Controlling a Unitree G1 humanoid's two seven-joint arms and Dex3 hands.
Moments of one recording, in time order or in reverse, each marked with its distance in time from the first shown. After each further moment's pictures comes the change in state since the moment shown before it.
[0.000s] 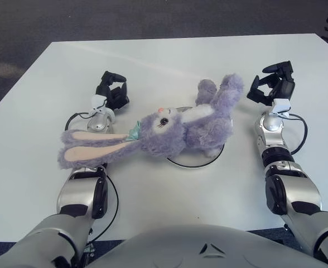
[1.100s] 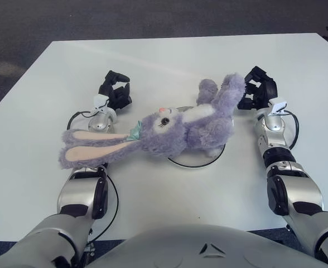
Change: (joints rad) left arm 0.006 0.001 -0.016 -0.007 0.003 0.001 -0.032; right arm 0.003 -0.015 -0.003 0.015 0.191 0.106 0.505
